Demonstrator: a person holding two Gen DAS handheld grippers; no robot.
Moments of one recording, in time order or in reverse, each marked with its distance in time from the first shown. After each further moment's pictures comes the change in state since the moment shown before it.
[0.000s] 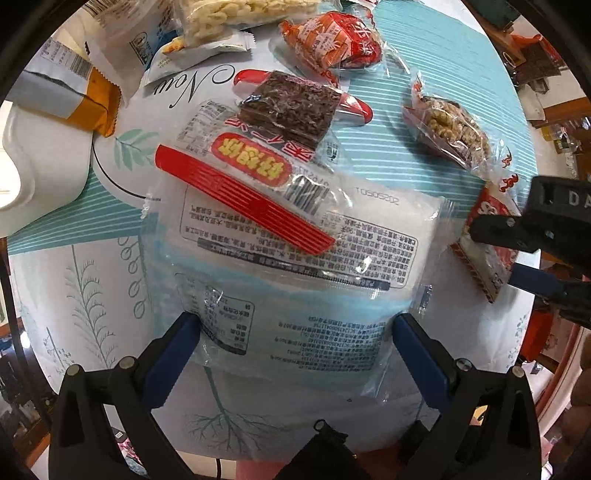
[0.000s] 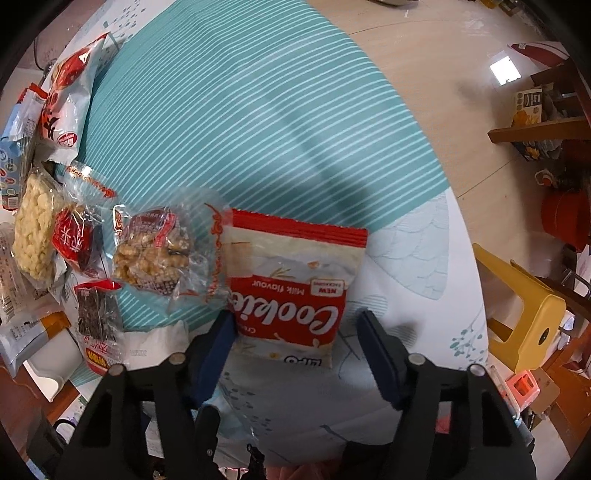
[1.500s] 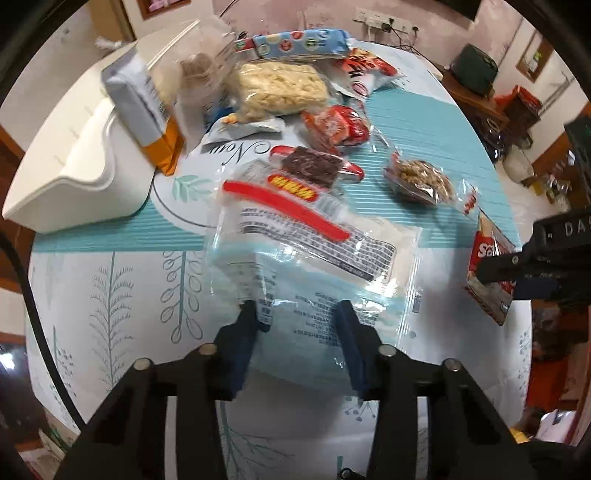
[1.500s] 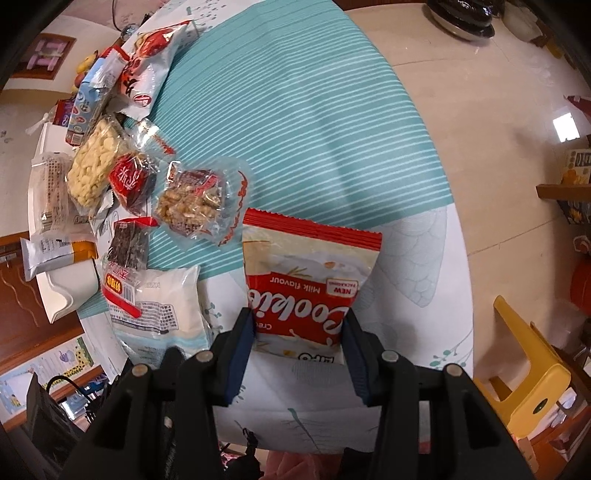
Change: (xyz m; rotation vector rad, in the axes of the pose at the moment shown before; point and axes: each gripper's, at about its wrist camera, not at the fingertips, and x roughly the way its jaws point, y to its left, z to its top) left arm -0.035 0.024 -0.110 -0.031 -0.424 0.003; right arm -0.009 -0.026 -0.023 -0.276 -0.036 0.160
